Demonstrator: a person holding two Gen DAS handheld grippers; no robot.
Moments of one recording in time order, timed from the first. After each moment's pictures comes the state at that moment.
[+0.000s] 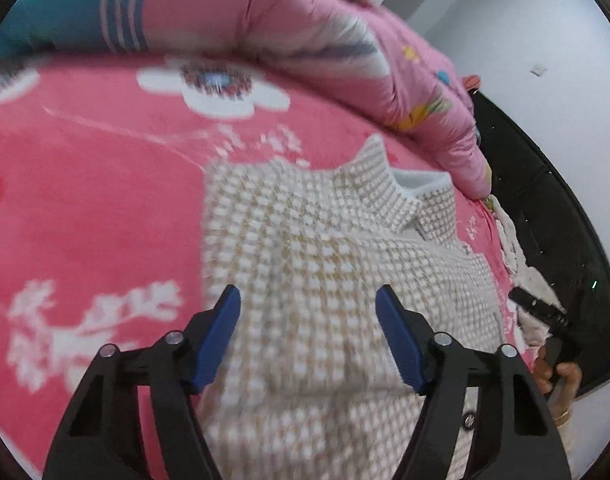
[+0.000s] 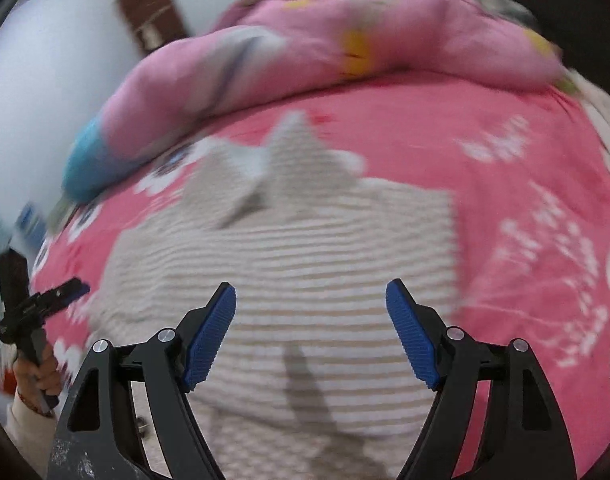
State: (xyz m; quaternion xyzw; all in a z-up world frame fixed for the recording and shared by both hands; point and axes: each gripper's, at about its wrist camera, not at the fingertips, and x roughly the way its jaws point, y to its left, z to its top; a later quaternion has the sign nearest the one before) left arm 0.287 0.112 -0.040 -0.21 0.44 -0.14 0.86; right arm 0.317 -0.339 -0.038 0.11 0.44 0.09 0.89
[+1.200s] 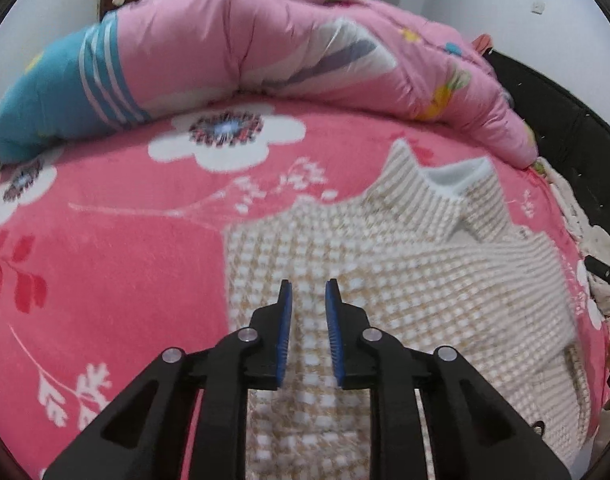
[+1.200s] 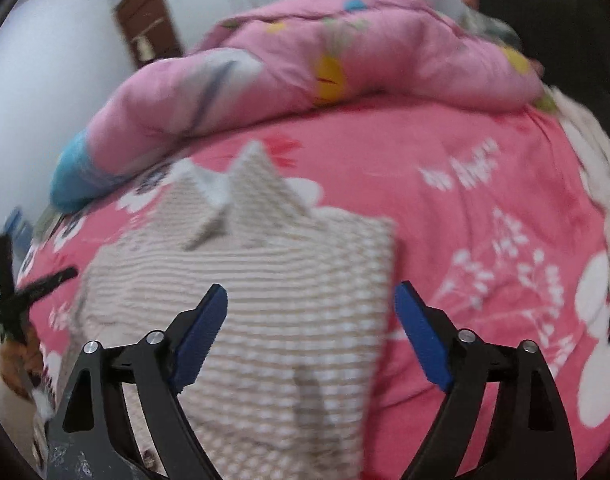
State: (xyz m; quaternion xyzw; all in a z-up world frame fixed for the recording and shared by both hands) left arm 0.301 0.077 -0.005 -0.05 0.41 -0.07 0.91; right arm 0.299 -0.333 -0.005 0.06 0.39 0.12 0.91
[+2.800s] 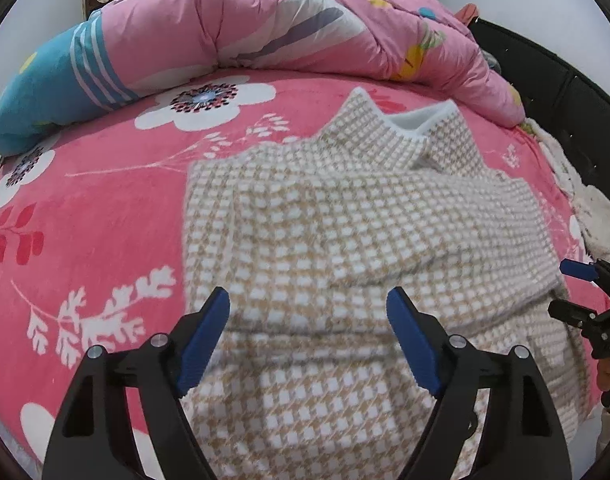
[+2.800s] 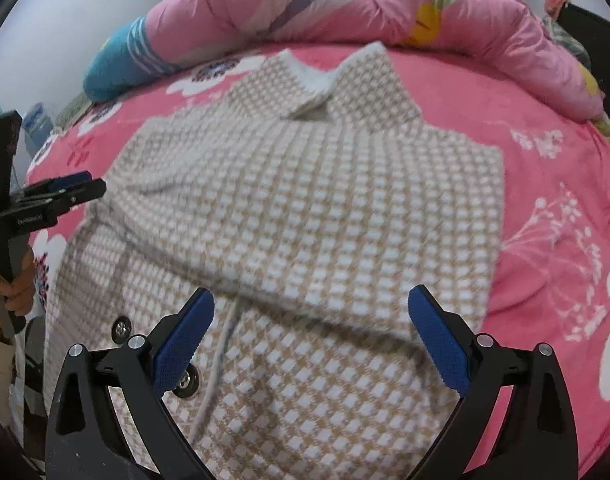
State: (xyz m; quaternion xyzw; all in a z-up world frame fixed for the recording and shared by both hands) left arm 0.248 0.031 -0.024 -0.02 0.45 -0.07 0.89; right arm 0.260 -0.252 -0.055 -0.04 0.48 0.16 0.86
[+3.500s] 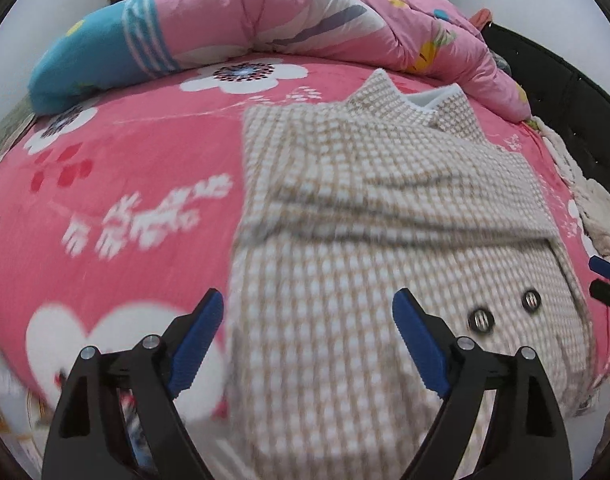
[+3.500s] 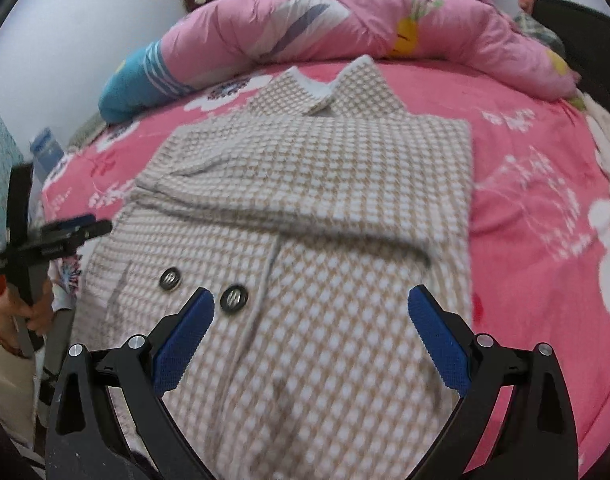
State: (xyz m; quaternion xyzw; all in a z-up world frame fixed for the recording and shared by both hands) left arm 0.147 0.066 -0.029 -0.04 0.45 -0.04 0.89; right arm 0.151 -0.281 -0.026 0.03 0.44 0.15 0.89
